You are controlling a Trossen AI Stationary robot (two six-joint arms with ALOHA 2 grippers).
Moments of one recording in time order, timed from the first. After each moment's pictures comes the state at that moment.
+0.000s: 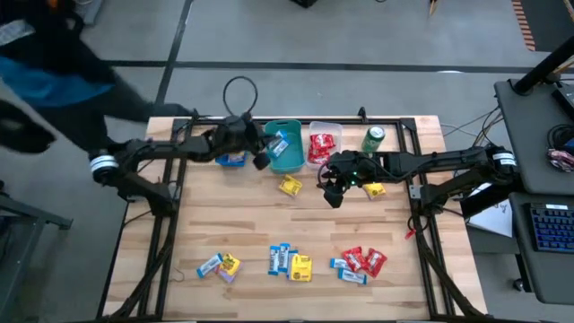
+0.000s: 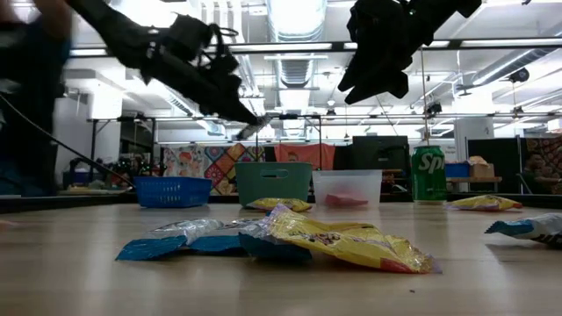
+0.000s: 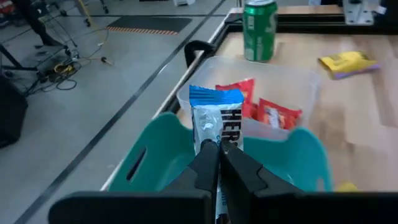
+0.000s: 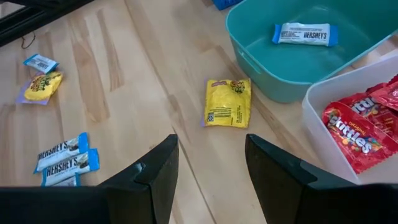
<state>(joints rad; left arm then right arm) 0.48 1.45 0.79 0.27 0.00 0.19 -0.06 1.31 0.94 -0.36 0.08 0.40</state>
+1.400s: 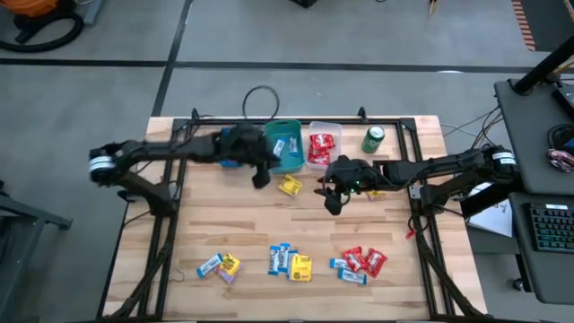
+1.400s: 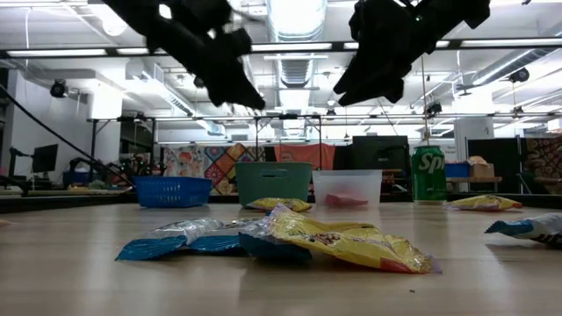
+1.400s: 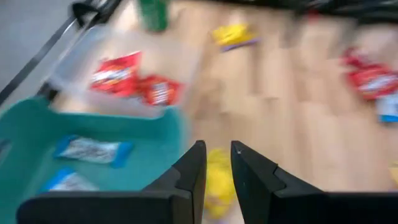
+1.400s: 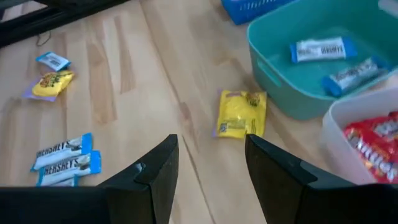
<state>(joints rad) 0.30 1.40 0.95 -0.15 0.16 0.06 -0.01 1.31 0.84 -0.17 0.13 0.34</state>
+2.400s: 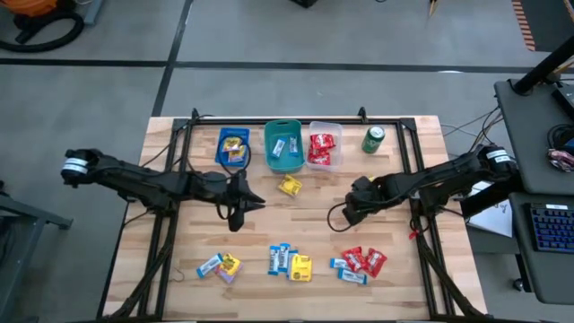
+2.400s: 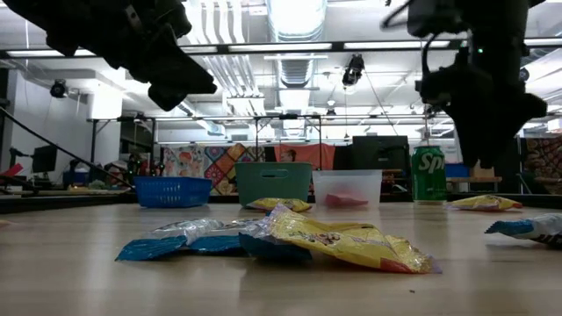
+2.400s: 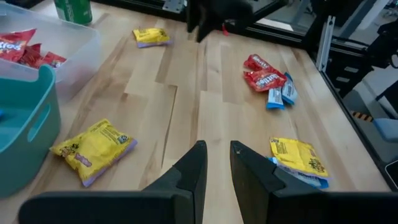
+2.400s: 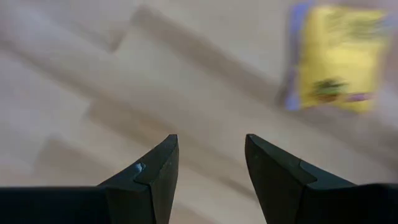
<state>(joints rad) -0.08 1.11 0.53 0.16 -0.02 -0.25 0.16 1.36 0.84 -0.94 0.12 1.19</state>
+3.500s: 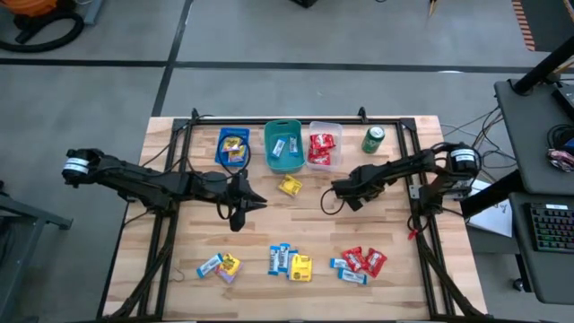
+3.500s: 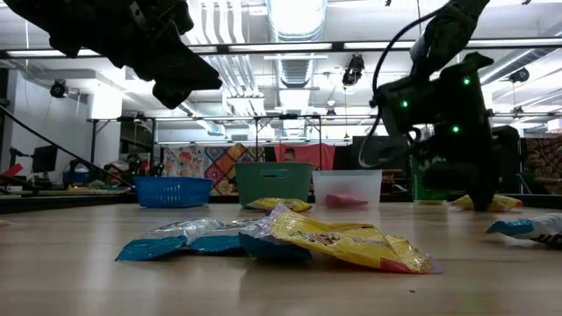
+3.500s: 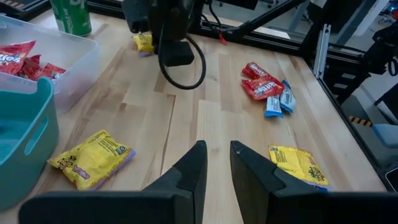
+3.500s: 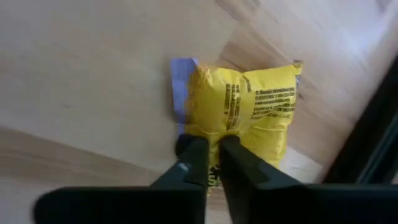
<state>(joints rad) -0.08 1.12 0.53 0.21 -0.02 -0.24 -0.10 1.68 0.82 -0.99 0.25 0.94</state>
